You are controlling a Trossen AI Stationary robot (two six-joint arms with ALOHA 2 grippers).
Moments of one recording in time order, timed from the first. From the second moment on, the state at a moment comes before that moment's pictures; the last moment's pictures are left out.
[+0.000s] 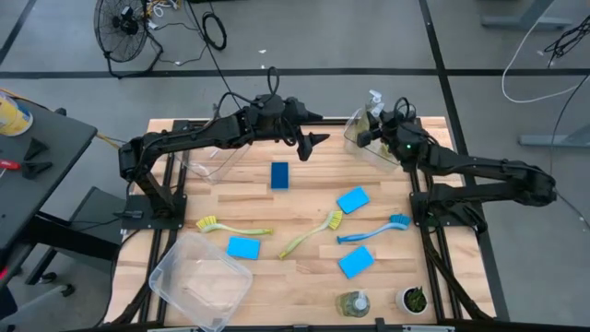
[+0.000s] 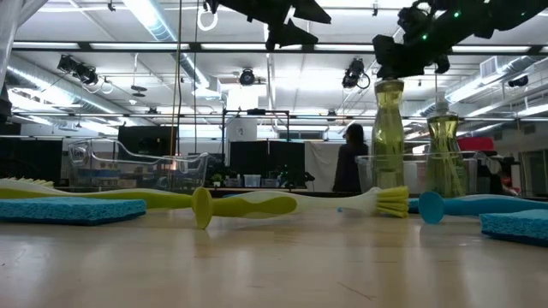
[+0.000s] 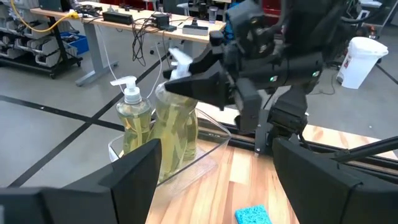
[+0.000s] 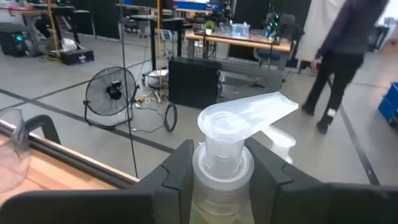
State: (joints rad) left arm 0.29 1.69 1.53 -0.04 0.04 -0.07; right arm -0.35 0.92 0.63 0.12 0.78 0.07
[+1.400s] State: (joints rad) left arm 0.29 1.69 1.53 0.00 0.04 -0.07; right arm -0.49 1.01 0.63 0.08 0.46 0.25
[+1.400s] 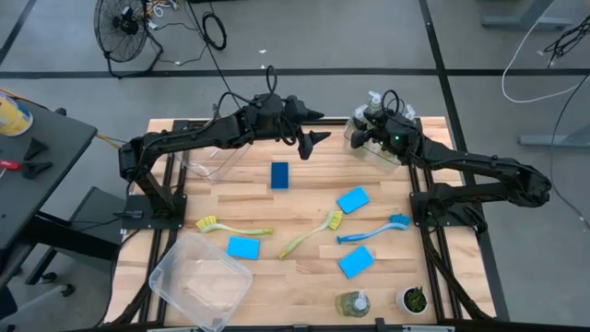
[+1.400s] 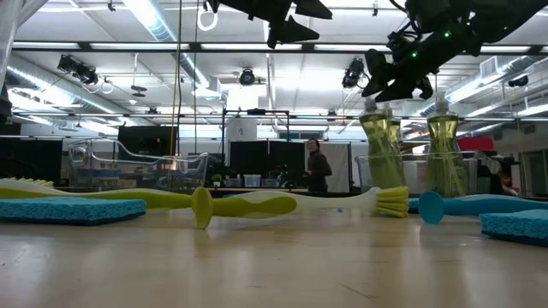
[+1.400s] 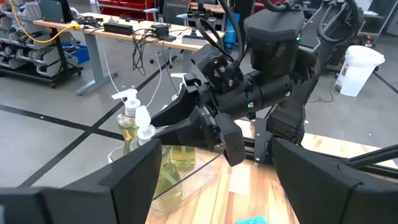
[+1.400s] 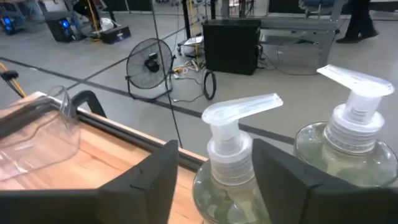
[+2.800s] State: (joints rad) left arm 0.25 1.65 1.53 -0.01 0.04 -0.07; right arm -0.13 0.61 0.63 -0.21 0.07 0.12
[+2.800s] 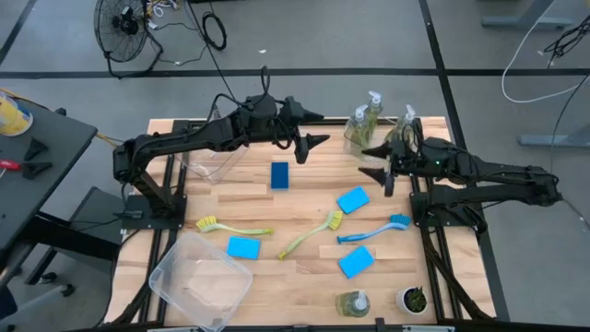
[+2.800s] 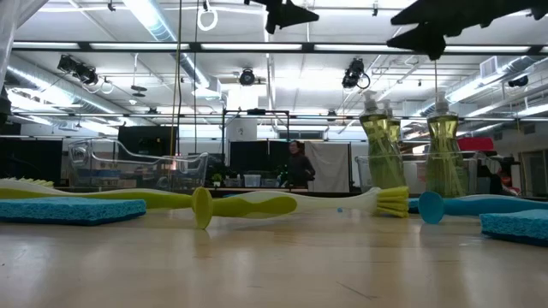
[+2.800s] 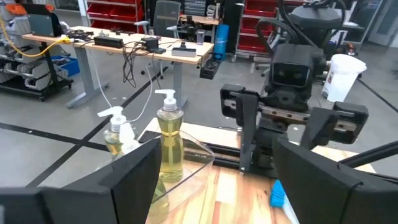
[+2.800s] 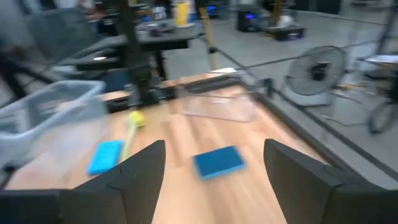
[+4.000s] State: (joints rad) left arm 0.27 1.80 1.53 0.02 -0.06 -0.08; right arm 0.13 0.63 0.63 -0.32 1.00 0.21
